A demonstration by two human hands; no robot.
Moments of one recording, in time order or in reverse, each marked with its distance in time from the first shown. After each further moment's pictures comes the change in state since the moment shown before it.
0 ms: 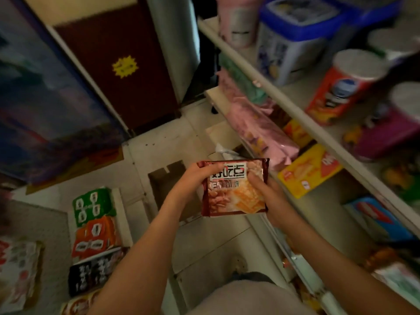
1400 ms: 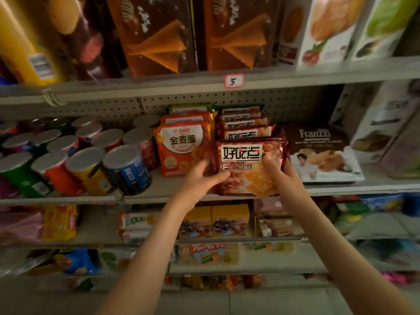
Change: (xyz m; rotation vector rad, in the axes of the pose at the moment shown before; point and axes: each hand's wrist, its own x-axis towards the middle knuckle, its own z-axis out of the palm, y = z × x) left_hand -0.319 -0.028 0.586 0.489 -0.869 0.488; right_hand -0.619 0.058 -0.328 0.212 1.063 -0.648
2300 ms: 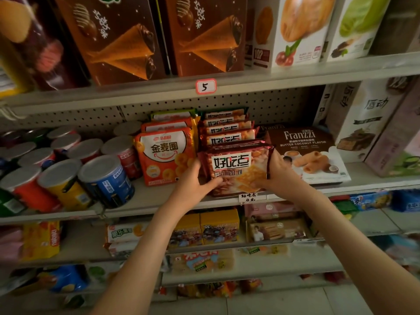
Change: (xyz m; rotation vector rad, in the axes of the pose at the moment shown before) left_hand 0.032 -0.012 0.017 0.359 0.041 0.237; right_hand 0.048 0.003 -0.051 -0.917 -0.096 -0.249
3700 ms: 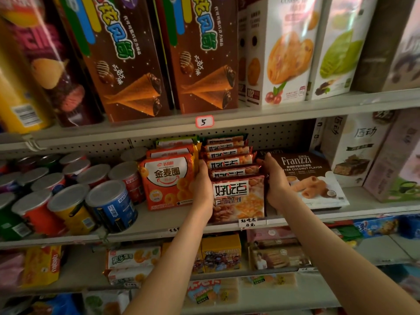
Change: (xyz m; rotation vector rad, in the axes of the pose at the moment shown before) left_hand 0.043 0.042 0.028 -0.852 0.330 -0.461; right_hand 0.038 -0.027 -0.004 1.289 0.109 0.456
